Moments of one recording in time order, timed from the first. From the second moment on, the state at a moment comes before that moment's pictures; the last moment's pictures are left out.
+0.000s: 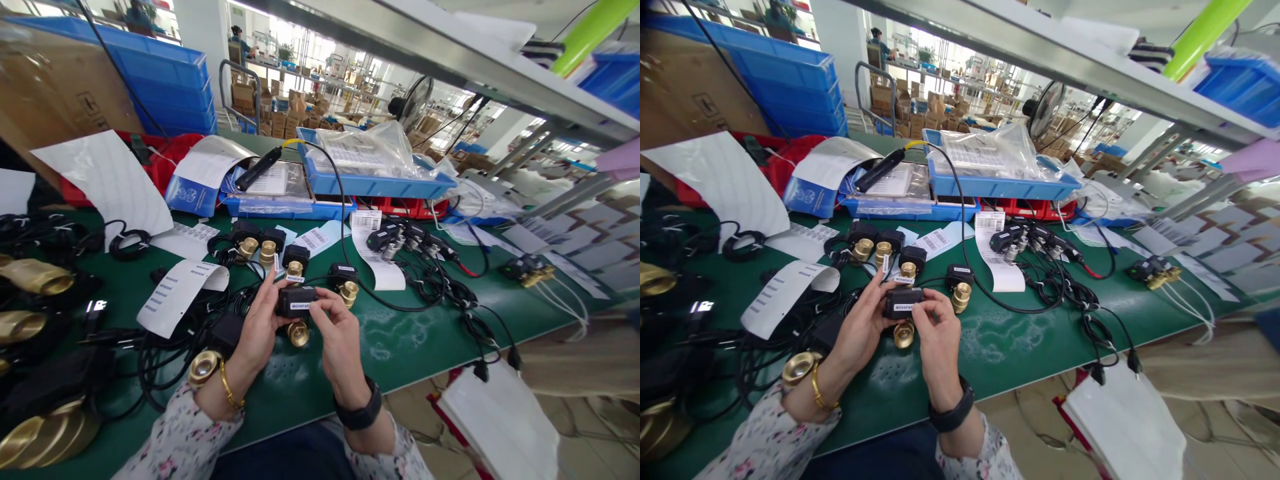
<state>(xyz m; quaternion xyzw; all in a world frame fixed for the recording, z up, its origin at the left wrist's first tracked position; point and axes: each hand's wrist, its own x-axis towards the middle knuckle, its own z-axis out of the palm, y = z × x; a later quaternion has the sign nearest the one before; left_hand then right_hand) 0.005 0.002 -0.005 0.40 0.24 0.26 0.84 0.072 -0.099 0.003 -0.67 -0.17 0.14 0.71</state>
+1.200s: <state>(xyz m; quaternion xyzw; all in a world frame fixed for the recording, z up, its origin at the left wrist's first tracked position) 0.008 0.000 -0.010 0.49 0.25 0.27 0.79 0.073 -0.096 0.001 -0.71 -0.19 0.08 0.67</state>
